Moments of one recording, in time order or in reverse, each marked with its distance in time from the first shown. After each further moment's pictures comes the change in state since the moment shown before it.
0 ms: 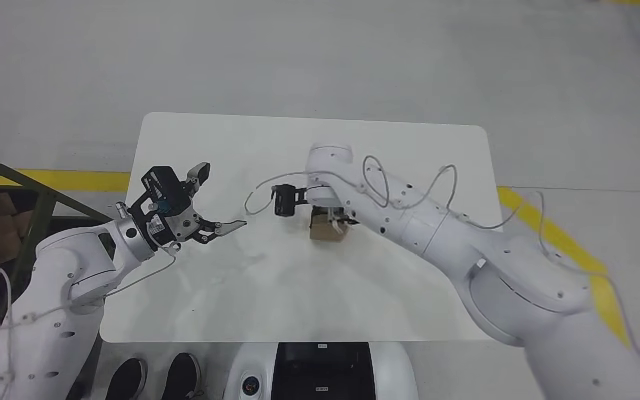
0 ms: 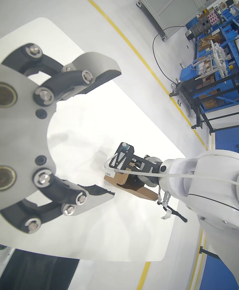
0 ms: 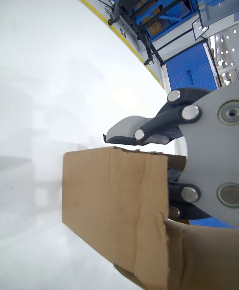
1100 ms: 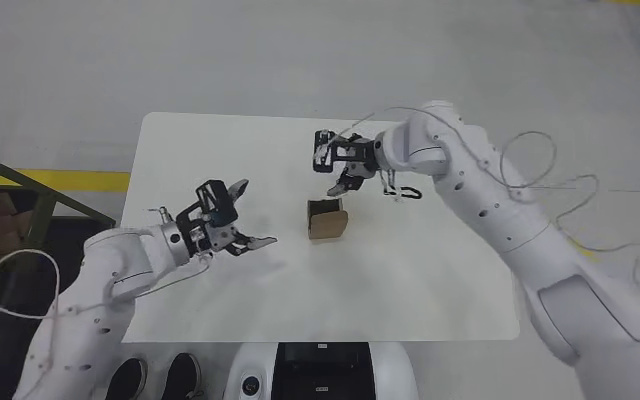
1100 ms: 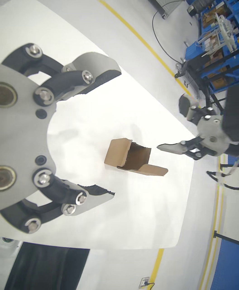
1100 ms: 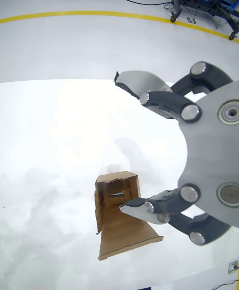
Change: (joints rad) left arm -0.107 -0.013 0.244 0.014 0.095 0.038 -0.106; right arm -0.201 0.362 0.517 -0.313 -0.081 -0.335 -0.503
